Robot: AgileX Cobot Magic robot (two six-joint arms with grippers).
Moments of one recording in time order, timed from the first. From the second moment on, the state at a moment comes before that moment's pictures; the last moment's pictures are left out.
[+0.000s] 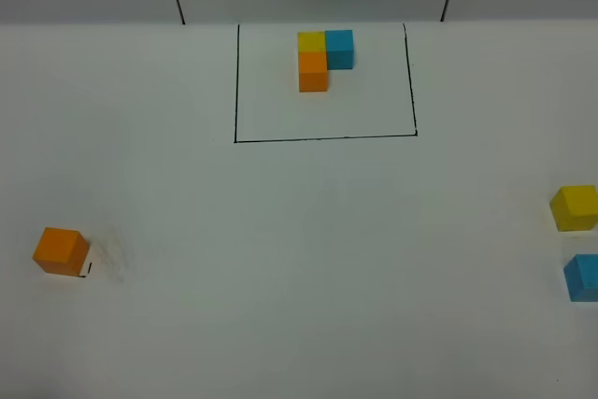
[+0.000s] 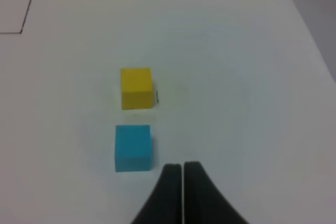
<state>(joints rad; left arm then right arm) -0.02 -0.01 -0.50 -0.11 1.07 0.09 -0.15 0.00 -0.50 -0.01 1.07 -0.09</state>
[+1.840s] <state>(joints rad) -0.02 0.66 -0.62 0.13 0.97 -0.04 -0.15 0.00 -0.50 -0.01 1.07 -0.09</state>
